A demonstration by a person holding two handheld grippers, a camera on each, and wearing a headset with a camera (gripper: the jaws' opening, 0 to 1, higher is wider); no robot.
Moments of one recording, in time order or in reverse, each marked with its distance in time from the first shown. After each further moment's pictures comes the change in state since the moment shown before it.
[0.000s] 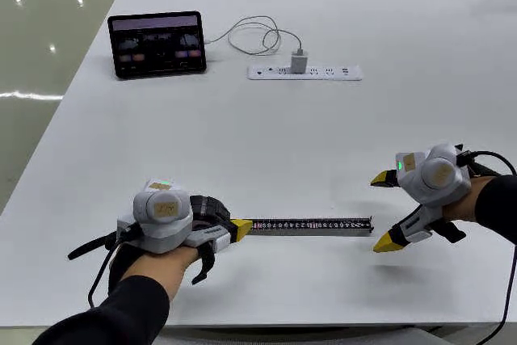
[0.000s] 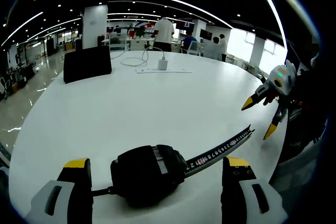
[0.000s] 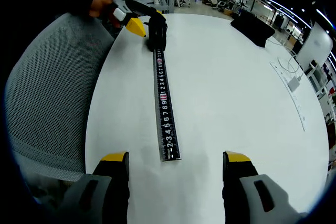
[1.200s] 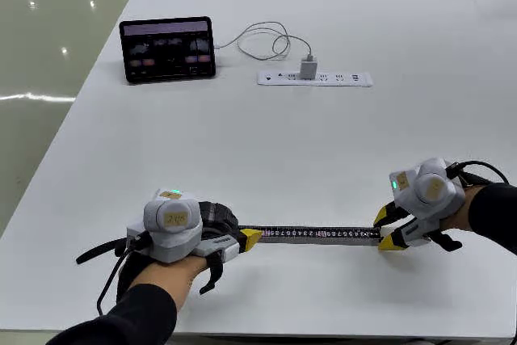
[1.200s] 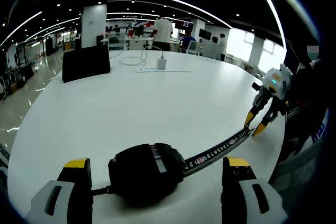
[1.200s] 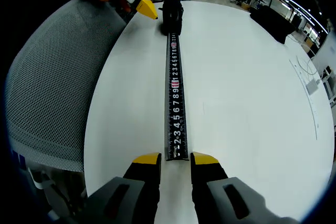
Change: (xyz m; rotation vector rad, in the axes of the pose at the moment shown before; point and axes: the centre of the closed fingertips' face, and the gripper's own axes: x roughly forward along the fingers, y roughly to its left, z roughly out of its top) left arm 0.002 -0.002 -0.002 0.000 0.003 -0.010; right arm 0.021 0.004 -0.016 -0.057 0.078 0.105
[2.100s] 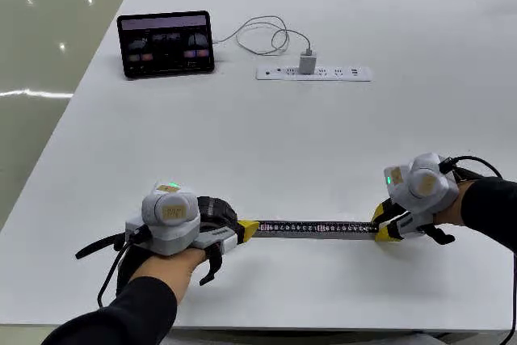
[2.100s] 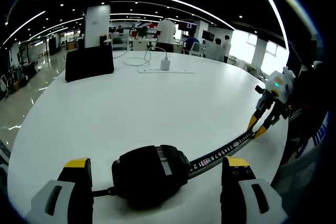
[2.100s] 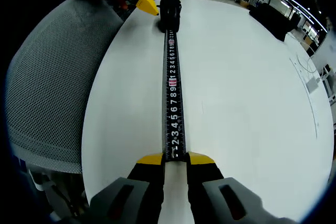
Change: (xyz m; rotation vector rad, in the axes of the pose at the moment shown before) left arm 0.003 0.006 0.001 -0.014 -0.010 0.024; right arm 0.004 -0.002 -0.001 0.015 0.024 -0.012
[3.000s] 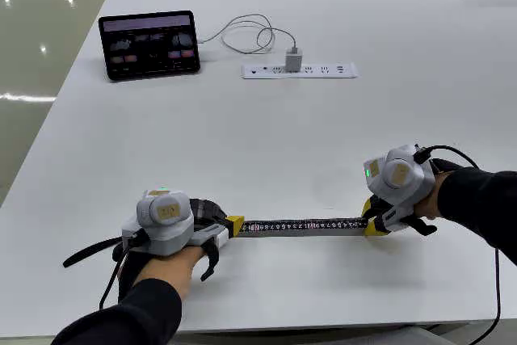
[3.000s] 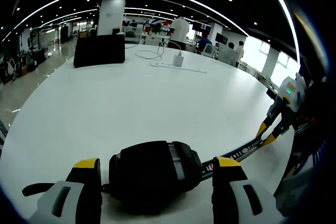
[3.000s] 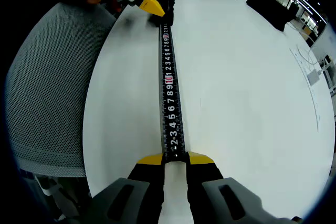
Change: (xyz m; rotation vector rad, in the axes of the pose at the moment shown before) left arm 0.017 0.009 -0.012 -0.115 0.024 0.056; right arm 0.002 -0.003 -0.002 0.046 0.073 0.005
